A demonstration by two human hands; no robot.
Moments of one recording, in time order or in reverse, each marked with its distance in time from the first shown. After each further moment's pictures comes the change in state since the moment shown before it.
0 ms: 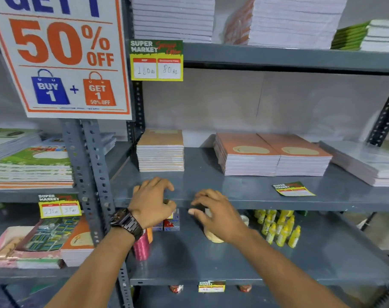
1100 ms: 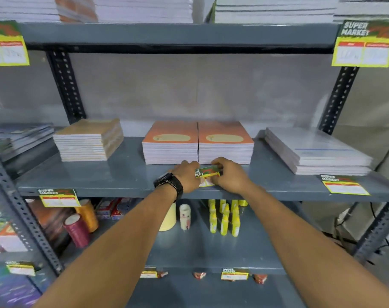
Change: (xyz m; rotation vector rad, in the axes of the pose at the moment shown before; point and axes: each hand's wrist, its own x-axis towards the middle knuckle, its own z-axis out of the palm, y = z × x) left_hand 0.118 0.300 0.161 0.003 -0.313 -0.079; right_hand -0.049 0.235 -0.209 0.079 -0.084 0.402
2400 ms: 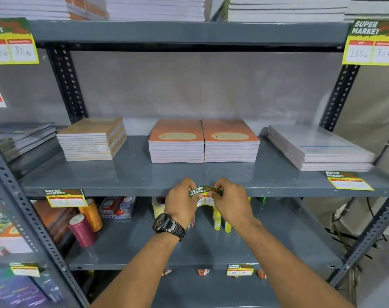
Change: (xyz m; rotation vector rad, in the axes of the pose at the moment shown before) left_hand -0.083 -0.013 0.035 -0.342 0.451 -0.113; right_hand -0.066 -0.022 0.055 -0.006 0.249 0.093
